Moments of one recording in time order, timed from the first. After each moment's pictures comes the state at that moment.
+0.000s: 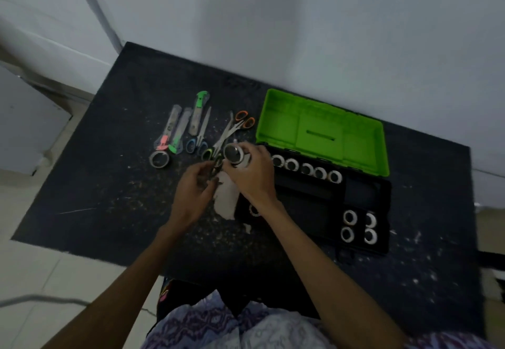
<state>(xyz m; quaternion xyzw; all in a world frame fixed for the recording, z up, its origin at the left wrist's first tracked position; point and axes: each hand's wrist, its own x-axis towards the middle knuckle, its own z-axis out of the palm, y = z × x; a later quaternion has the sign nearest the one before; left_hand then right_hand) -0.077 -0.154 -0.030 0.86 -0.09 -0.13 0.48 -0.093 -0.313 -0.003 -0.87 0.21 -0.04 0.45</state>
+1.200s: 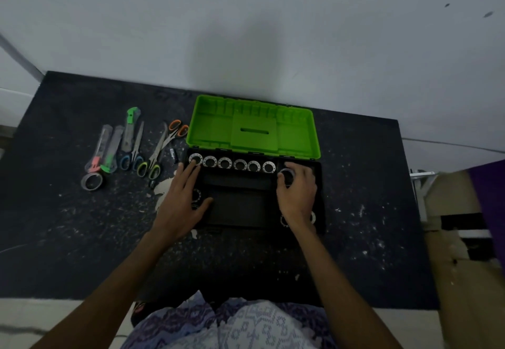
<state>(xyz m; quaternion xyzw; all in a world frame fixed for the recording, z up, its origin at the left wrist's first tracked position) -0.128 -0.260 -0.026 0.89 -0.33 -0.15 0.27 -0.248 -0.498 -0.005 -0.85 0.43 -0.14 0.27</state>
